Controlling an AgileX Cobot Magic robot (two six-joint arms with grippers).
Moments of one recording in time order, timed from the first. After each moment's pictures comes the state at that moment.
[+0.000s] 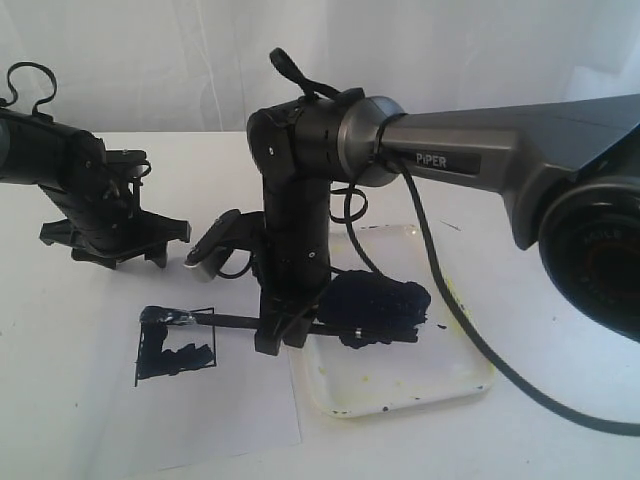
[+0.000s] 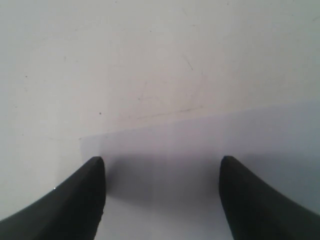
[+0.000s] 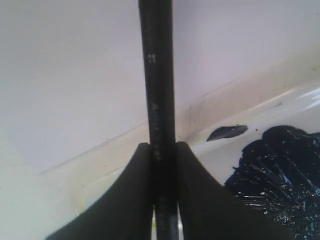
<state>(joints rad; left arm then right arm) -0.29 2.02 -1.30 0.12 0.53 -0.34 0.73 2.20 -1.75 0.10 1.22 -0.60</state>
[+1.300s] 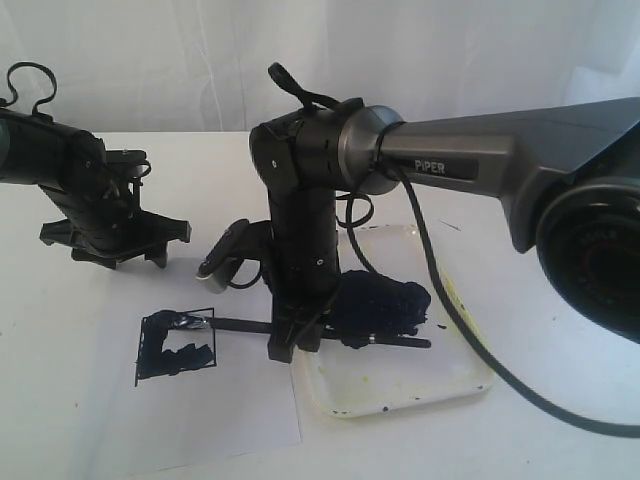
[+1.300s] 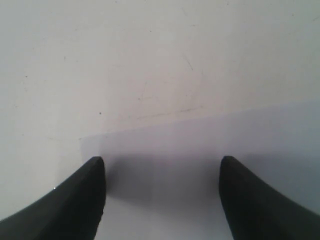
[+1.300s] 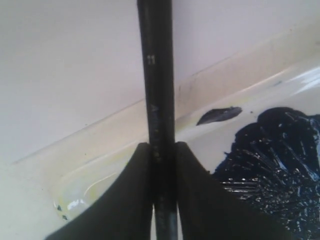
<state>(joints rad) -0.29 2.02 -1.30 0.12 0.53 -0.34 0.73 2.21 -1.72 0.03 1.22 -0.58</state>
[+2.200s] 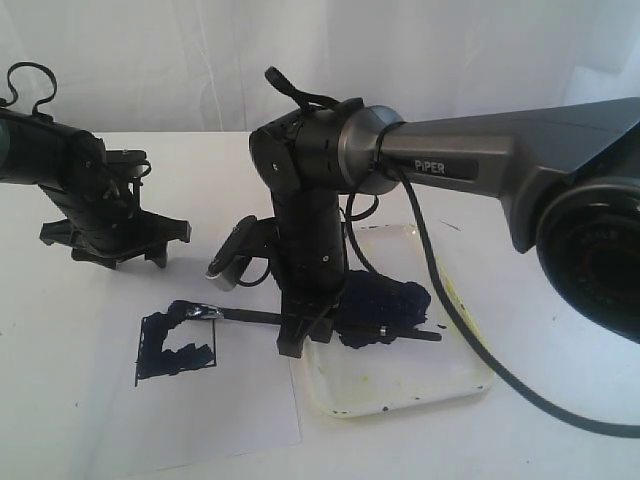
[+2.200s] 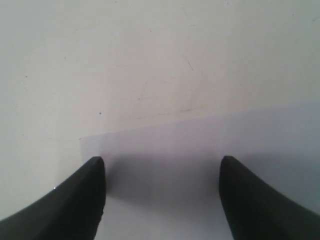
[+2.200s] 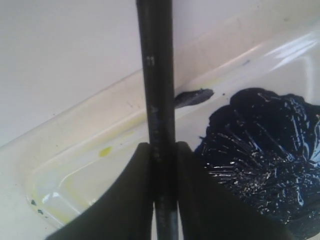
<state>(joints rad) -0.29 2.02 -1.30 0.12 0.53 -0.34 0.73 2.21 -1.72 -0.05 1.22 -0.54</state>
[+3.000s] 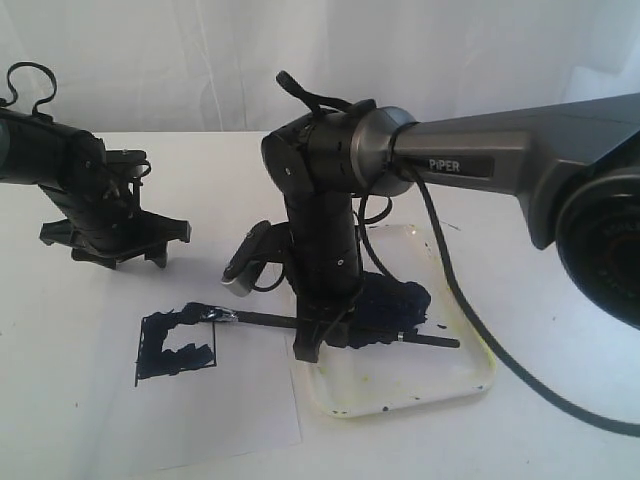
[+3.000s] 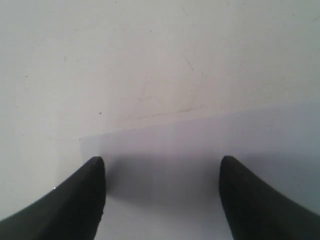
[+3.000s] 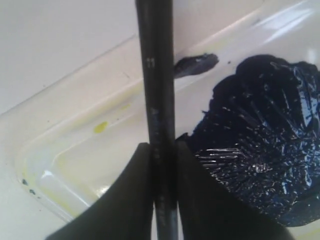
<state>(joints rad) -0.29 2.02 -1.30 0.12 0.53 -0.34 0.71 2.18 -1.67 -0.07 1.21 -0.54</state>
